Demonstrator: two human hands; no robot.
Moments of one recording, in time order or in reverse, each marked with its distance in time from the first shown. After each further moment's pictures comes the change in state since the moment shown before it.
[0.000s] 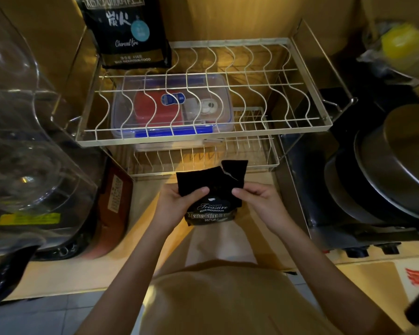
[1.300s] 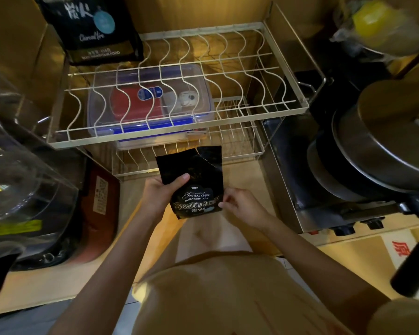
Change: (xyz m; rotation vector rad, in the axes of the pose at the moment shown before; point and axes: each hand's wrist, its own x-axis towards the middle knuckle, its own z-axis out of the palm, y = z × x) left_hand 0.014 -0.007 0.000 -0.119 0.014 -0.083; right_hand 0.000 0.047 -0.002 -0.770 -0.105 -0.006
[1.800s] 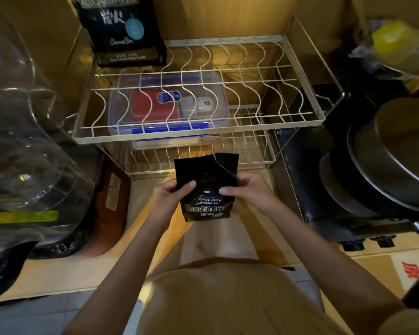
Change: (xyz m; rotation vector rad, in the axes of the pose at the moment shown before) left_hand -0.010 -0.009 -0.008 -0.044 0.005 -0.003; right_hand 0.017 -0.042 -0.036 0.663 -0.013 0.087
